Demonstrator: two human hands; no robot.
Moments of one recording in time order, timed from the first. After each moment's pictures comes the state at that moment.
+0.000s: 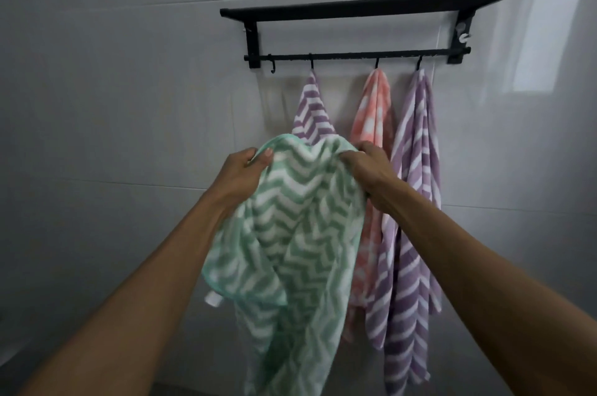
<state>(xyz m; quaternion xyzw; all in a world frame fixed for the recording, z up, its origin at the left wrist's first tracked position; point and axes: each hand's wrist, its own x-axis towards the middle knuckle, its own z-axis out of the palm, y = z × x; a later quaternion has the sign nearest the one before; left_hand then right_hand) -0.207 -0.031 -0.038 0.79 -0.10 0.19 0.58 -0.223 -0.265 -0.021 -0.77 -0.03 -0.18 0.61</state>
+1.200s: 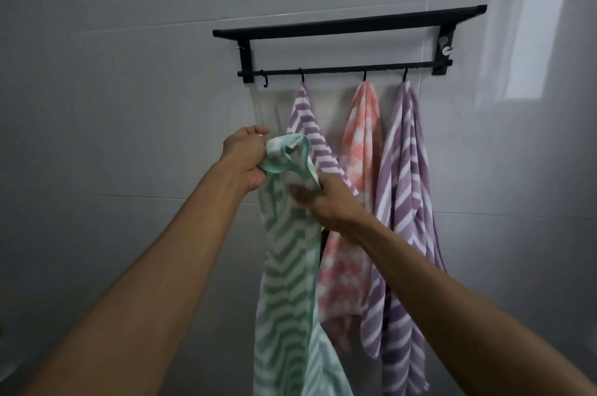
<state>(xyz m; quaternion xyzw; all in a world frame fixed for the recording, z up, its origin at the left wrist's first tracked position) -0.234 -0.087 0.034 0.57 0.00 0.12 0.81 -0.254 -0.243 -0.045 -0.77 -0.22 -0.11 0.58</state>
